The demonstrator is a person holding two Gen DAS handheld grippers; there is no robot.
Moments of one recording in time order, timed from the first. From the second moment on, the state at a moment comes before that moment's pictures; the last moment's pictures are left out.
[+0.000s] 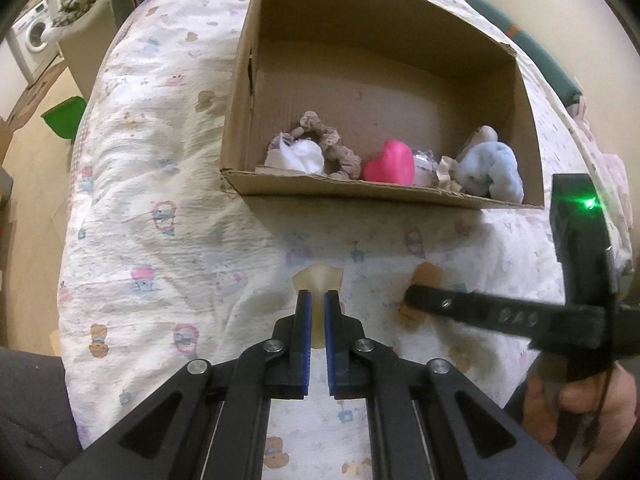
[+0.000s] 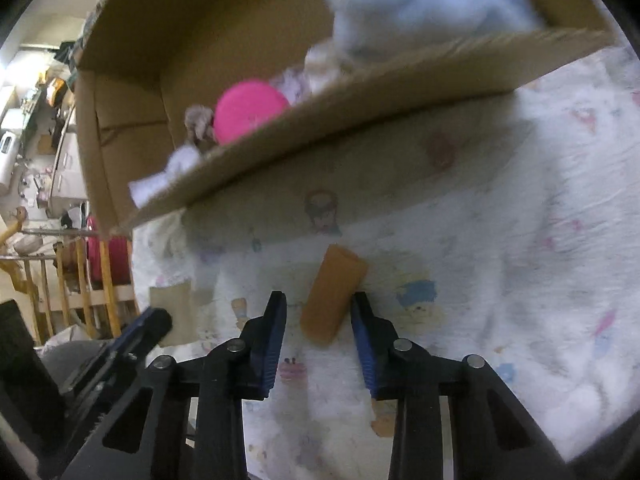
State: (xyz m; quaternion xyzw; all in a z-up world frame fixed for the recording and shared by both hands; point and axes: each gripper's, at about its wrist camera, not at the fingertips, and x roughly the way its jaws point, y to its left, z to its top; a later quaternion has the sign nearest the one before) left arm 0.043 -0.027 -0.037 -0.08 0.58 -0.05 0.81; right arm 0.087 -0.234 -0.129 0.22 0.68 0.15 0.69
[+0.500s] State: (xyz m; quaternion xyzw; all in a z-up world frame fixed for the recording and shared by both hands) left arm 0.039 -0.022 -0.040 -0.07 0.57 -0.04 0.82; right arm 0.068 -0.213 -0.106 0.17 0.65 0.17 0.72
